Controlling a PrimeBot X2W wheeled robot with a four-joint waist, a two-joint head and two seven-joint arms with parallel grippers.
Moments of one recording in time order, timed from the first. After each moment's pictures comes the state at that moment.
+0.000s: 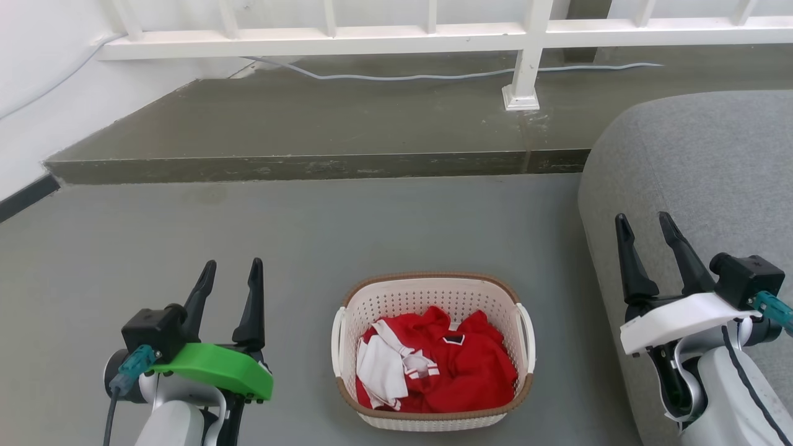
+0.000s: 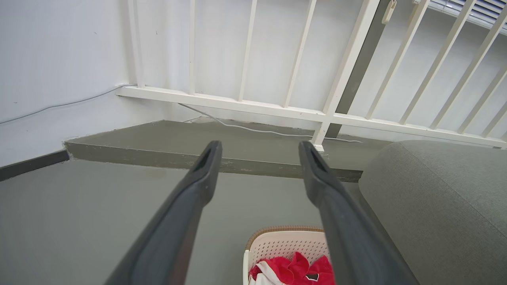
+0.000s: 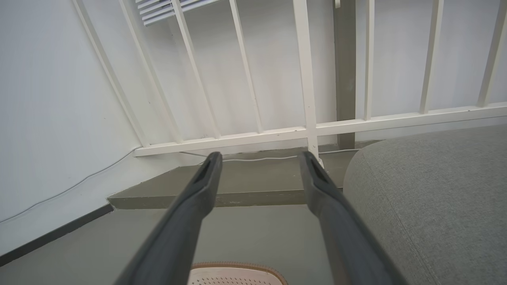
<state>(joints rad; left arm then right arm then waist) -0.13 0.06 -0.23 0.27 -0.42 -0.07 -0.26 -0.11 -0.12 0.10 0.27 0.31 0.10 -0.26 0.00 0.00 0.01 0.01</state>
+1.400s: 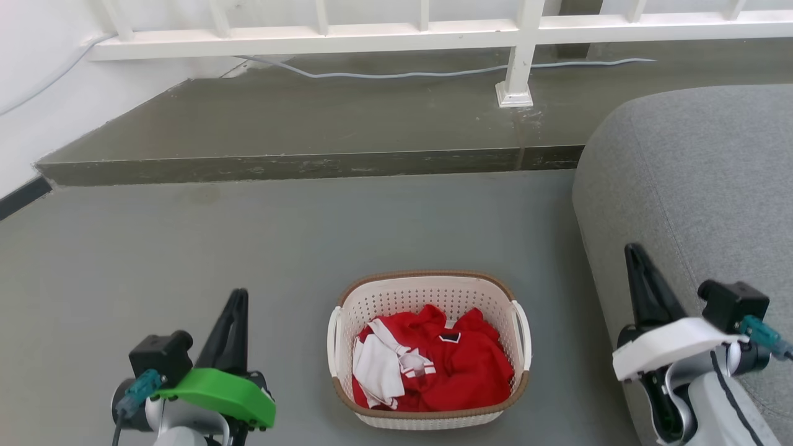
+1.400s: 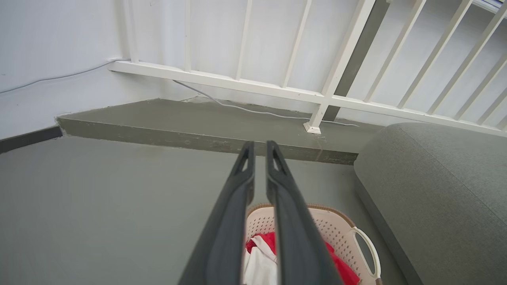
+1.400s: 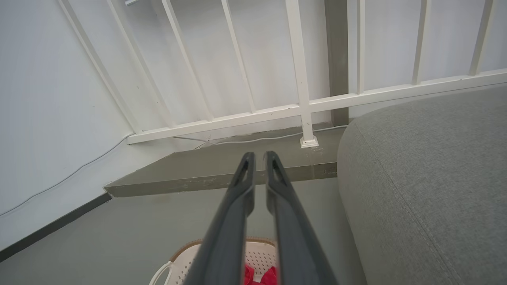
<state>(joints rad) -0.08 0.04 -0.21 0.30 -0.42 -0.10 -0.26 -0.07 -0.08 0.07 0.31 0.28 0.11 -0.26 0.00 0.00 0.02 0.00</state>
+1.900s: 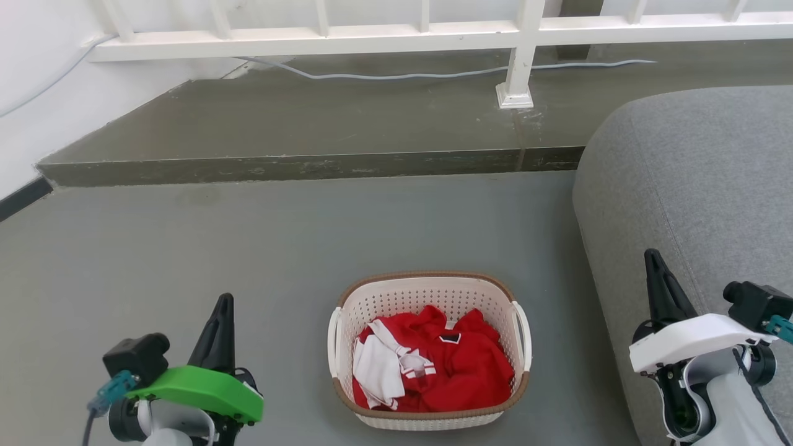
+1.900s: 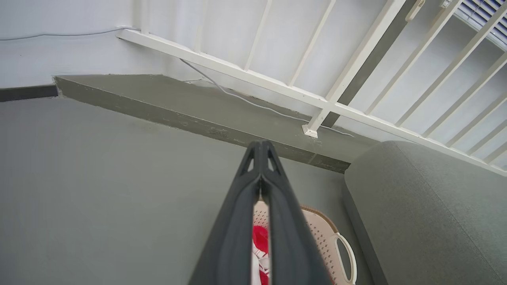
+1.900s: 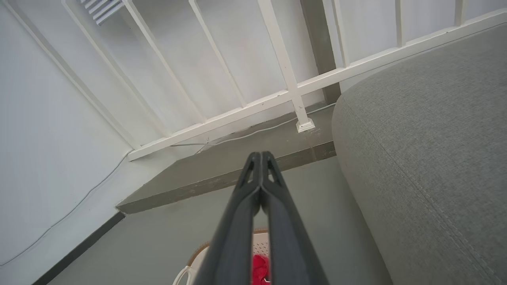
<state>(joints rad) -0.07 0.04 -0.18 0.30 -0.57 -0.10 -0.21 -0.06 -0.08 0.02 0.33 0.44 0.11 -0.20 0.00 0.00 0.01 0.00</state>
